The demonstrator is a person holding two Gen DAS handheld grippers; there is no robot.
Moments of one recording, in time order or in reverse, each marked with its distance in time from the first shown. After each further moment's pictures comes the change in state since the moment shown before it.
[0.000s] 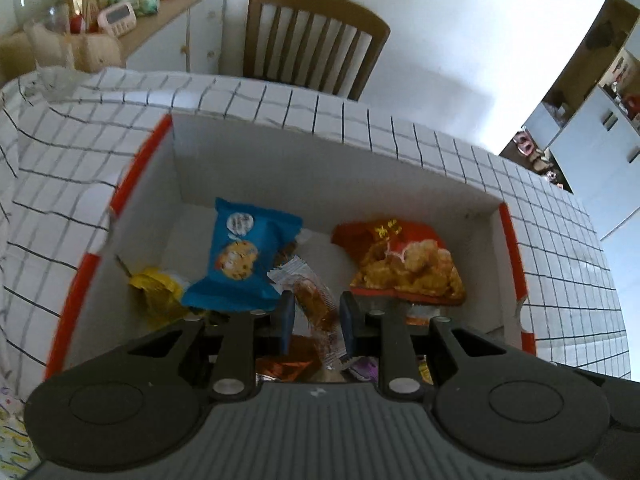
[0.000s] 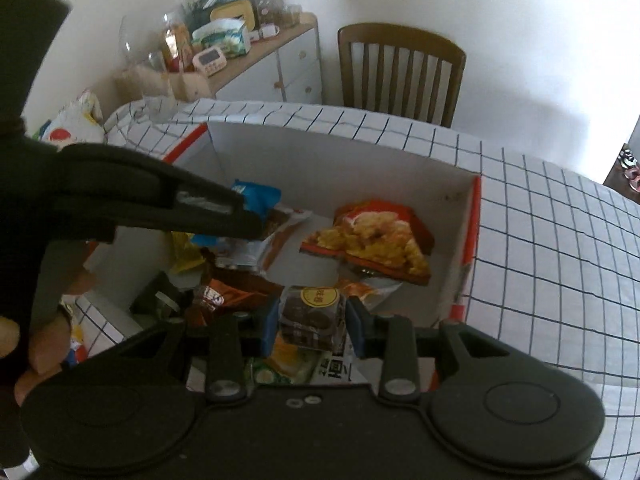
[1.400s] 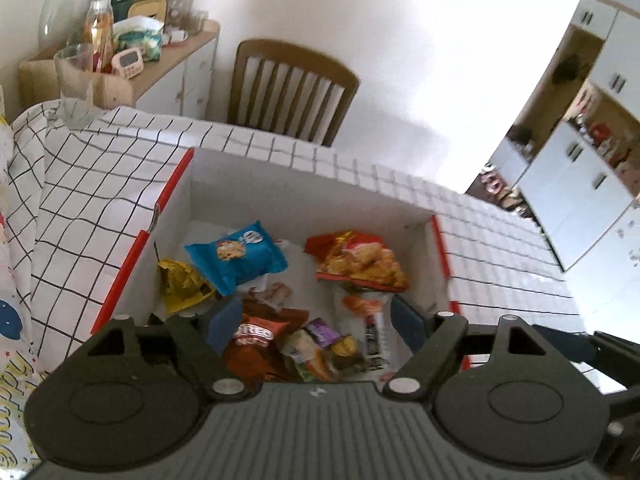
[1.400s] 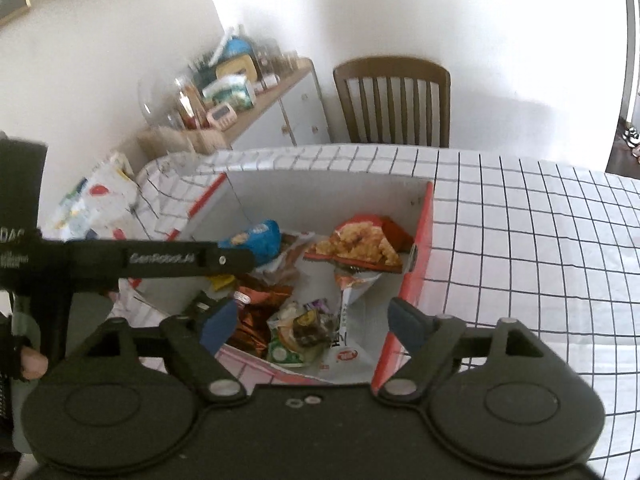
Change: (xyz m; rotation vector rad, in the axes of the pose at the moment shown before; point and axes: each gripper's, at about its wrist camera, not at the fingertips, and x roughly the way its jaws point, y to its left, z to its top) left arm -0.094 0.001 -0.044 0.009 -0.173 -0.090; right arm -0.093 -0.037 -0.028 0.130 -0.162 0.121
